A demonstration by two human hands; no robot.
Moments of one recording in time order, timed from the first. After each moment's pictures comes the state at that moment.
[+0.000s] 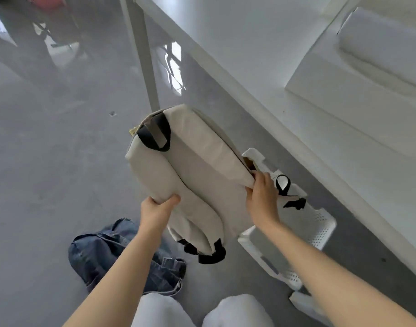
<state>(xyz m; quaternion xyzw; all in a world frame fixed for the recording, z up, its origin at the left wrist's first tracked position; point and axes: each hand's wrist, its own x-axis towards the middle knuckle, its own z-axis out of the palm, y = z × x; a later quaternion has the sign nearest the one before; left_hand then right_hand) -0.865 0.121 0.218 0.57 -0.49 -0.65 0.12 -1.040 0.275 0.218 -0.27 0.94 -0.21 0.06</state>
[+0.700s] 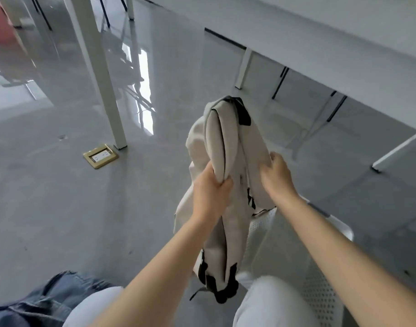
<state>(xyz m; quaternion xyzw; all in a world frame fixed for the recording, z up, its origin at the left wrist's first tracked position) -1.019 0.185 0.090 0.25 -0.71 -0.61 0.25 -1.134 0.285 0.111 -0.10 0.89 -0.43 0.06</state>
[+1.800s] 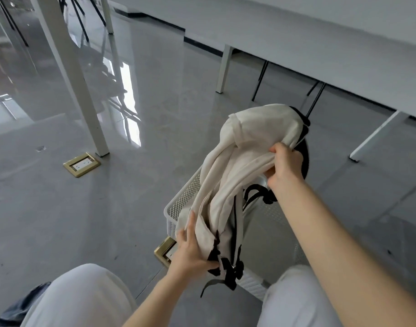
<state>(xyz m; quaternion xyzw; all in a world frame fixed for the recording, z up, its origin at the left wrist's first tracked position) -0.934 0.239 -0.034 0.23 -0.82 -0.52 -0.03 -1.117 0.333 0.154 0.16 0.62 -0.76 0.08</state>
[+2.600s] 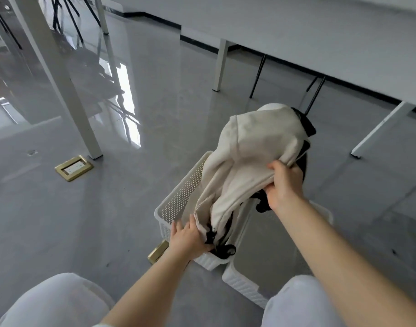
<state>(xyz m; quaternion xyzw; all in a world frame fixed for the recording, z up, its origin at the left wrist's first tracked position) -1.018 0.230 -0.074 0.23 -0.92 -0.24 -0.20 -1.129 0.361 0.114 0.15 0.59 -0.79 0.07</state>
